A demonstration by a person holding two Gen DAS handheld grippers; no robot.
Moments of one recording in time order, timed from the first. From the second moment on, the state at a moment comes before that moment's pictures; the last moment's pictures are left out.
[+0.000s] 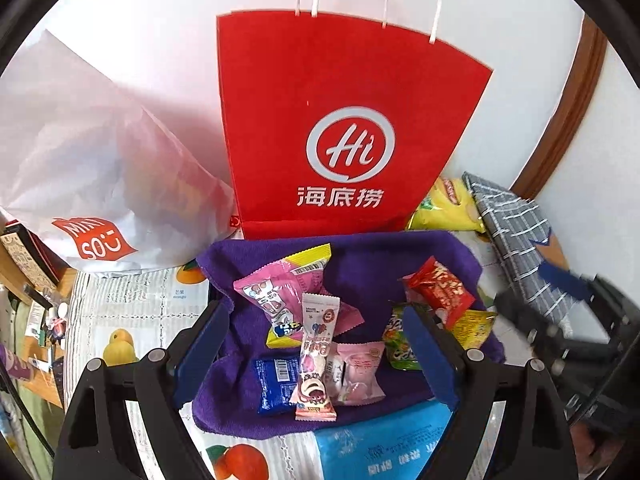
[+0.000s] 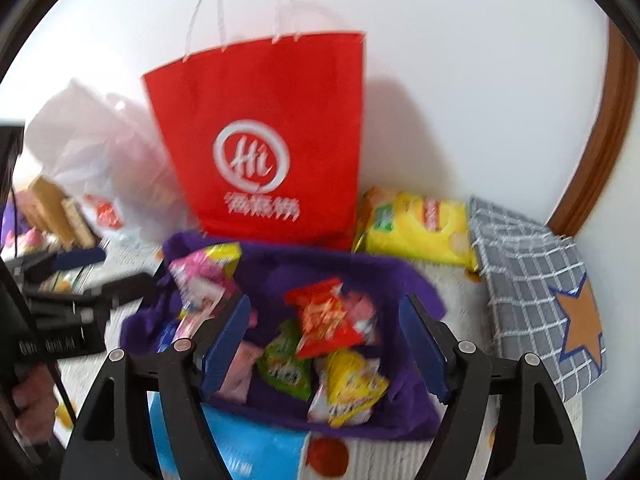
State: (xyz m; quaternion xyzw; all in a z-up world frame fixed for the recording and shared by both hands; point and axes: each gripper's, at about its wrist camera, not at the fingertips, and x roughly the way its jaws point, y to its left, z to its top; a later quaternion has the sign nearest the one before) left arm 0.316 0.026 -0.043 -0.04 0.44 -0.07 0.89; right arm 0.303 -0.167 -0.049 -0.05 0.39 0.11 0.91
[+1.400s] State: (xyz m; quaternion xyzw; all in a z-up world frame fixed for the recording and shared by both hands) left arm 0.038 -0.001 0.014 -0.02 0.32 -0.04 0.95; right arm 0.017 -0.219 -0.003 0.00 0.29 0.06 0.96
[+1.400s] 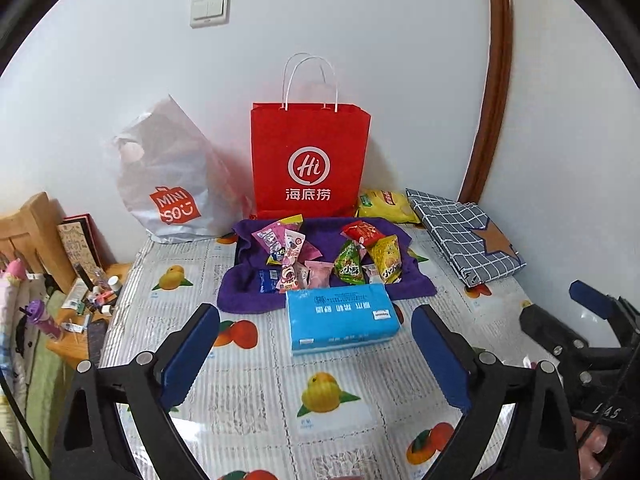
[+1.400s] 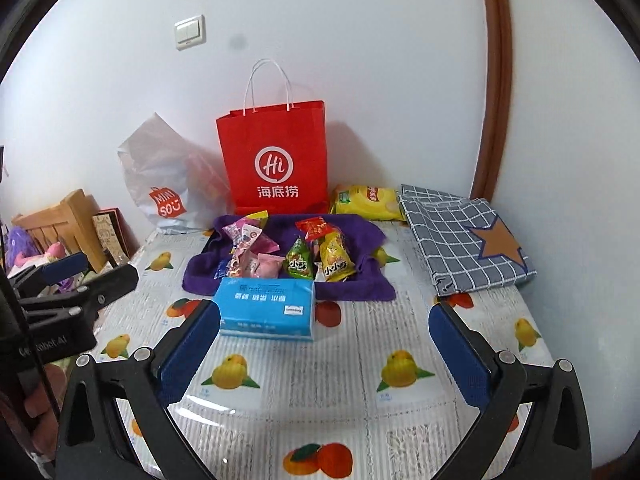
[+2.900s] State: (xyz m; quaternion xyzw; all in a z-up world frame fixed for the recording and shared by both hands) left arm 0.005 -0.001 0.004 -0.03 0.32 -0.03 0.95; right arm -0.012 -0.228 -0.011 0.00 0.27 0.04 0.96
